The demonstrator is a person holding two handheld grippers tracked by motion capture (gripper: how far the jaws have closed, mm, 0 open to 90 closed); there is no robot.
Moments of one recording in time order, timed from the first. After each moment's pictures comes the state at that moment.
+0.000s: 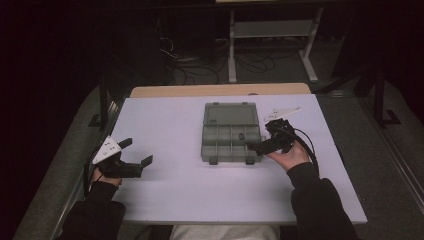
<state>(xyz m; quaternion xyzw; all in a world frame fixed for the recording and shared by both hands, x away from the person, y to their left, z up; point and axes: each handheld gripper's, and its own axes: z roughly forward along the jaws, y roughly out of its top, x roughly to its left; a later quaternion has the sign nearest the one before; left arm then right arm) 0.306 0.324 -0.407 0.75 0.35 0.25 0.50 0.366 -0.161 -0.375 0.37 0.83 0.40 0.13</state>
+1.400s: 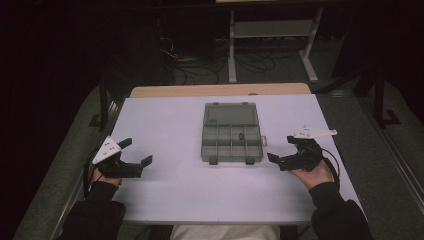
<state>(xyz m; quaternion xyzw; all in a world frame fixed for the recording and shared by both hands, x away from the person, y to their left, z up) 0.305 0.324 -0.407 0.75 0.35 0.25 0.50 0.318 -0.220 -0.399 0.40 0.78 0.46 0.15</state>
